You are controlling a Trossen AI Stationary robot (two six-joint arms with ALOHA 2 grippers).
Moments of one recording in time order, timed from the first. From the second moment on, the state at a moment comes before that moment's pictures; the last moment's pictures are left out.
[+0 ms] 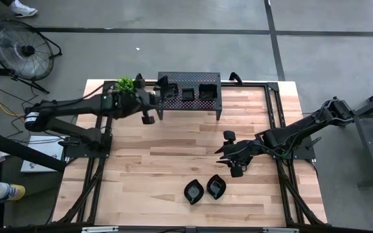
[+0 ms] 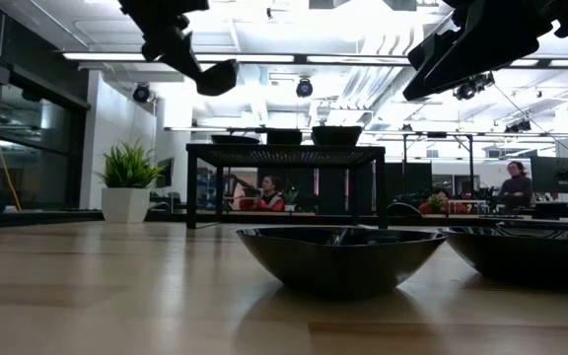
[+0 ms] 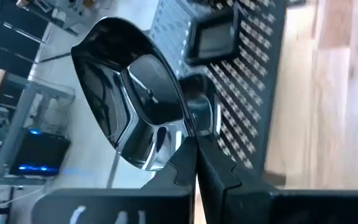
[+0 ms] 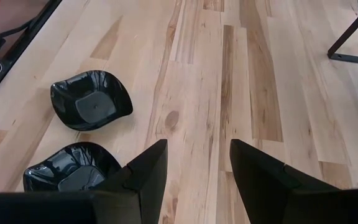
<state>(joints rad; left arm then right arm) 0.18 1.15 1.09 -0.64 -0.55 0.39 0.34 1.21 0.70 -0.15 0.19 0.10</state>
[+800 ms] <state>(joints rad) 0.23 1.33 1.09 -0.51 -0.55 0.19 0.34 1.21 0.70 -0.14 0.19 0.10</state>
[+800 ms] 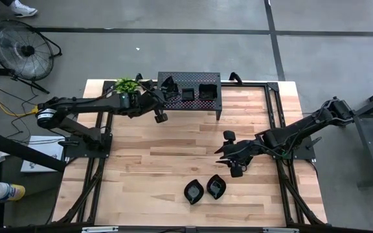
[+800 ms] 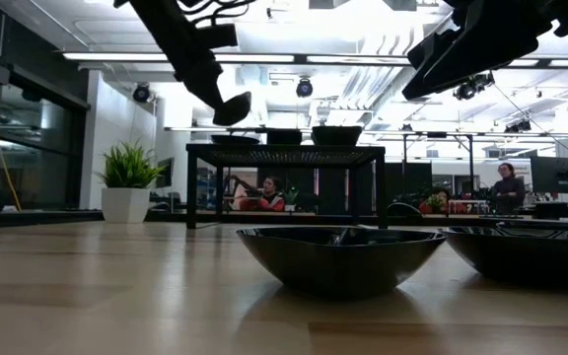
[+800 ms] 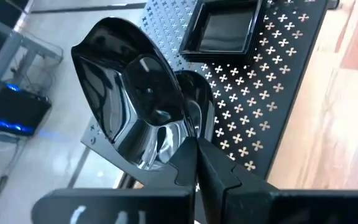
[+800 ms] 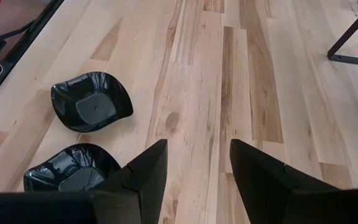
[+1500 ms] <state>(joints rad) 0.30 1.51 1.51 -1.04 -0.42 0.20 0.34 1.21 0.70 -0.14 0.19 0.10</state>
